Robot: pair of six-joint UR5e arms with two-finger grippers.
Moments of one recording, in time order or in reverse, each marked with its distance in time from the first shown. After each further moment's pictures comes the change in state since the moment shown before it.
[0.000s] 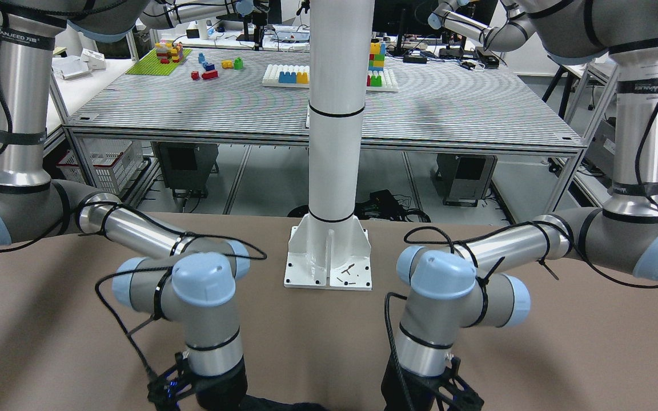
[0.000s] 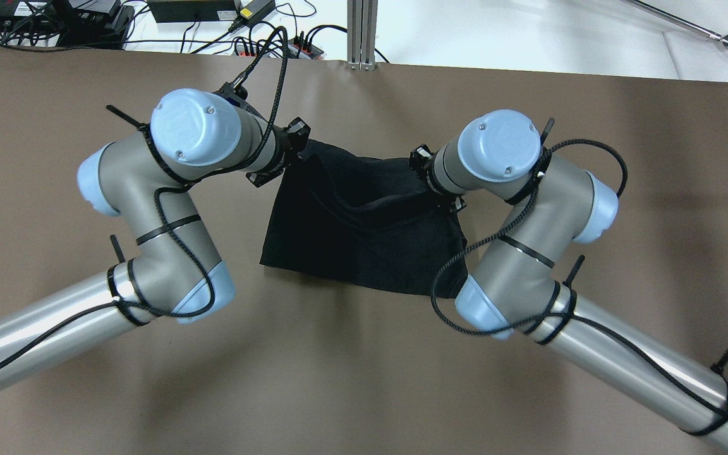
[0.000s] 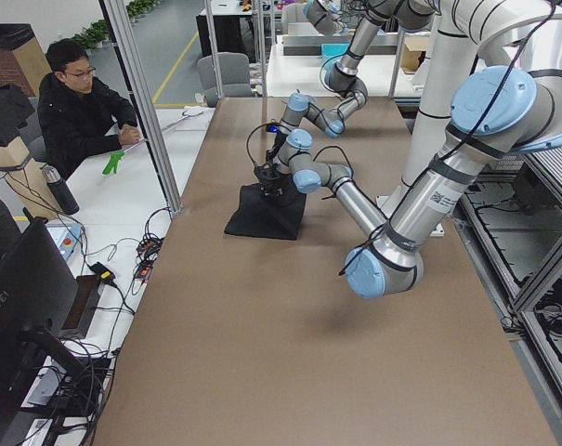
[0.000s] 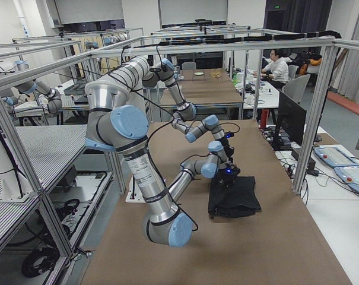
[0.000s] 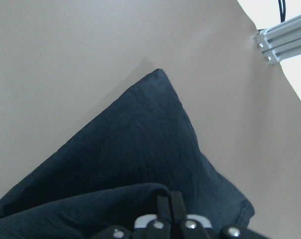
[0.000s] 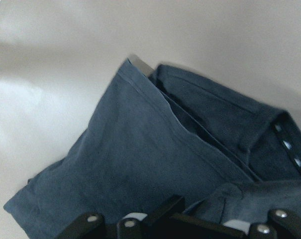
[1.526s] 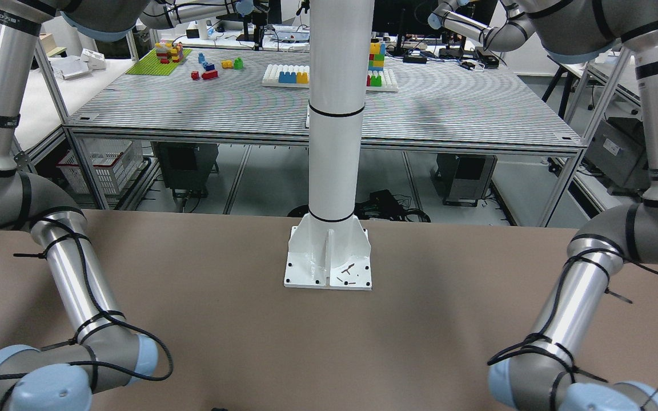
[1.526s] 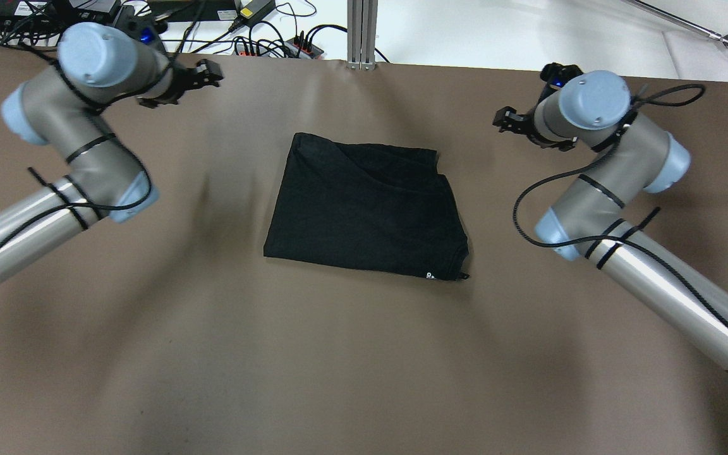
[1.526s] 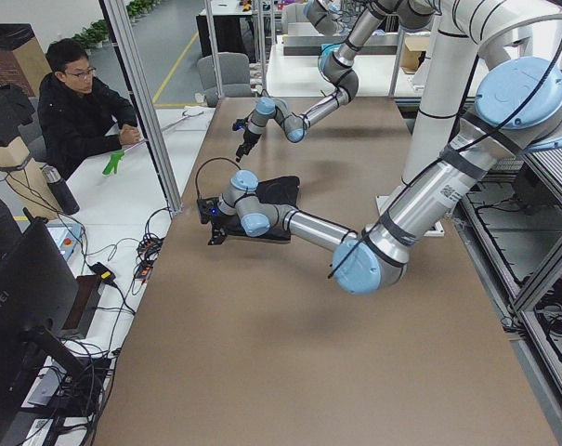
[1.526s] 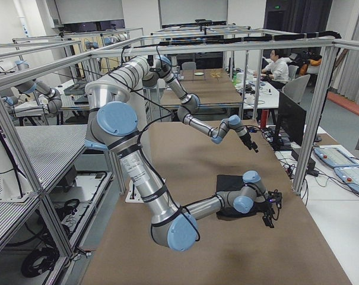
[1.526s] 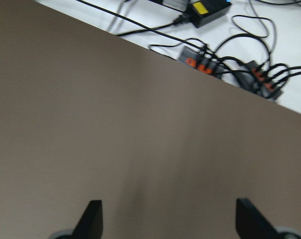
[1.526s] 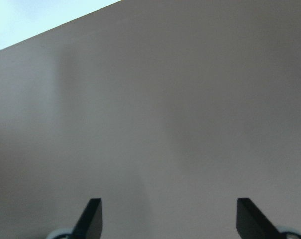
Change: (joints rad) left arm -0.252 0.059 0.363 -0.329 -0.063 0.591; right arm 0.220 -0.050 -0.360 0.307 -0.004 -0.765
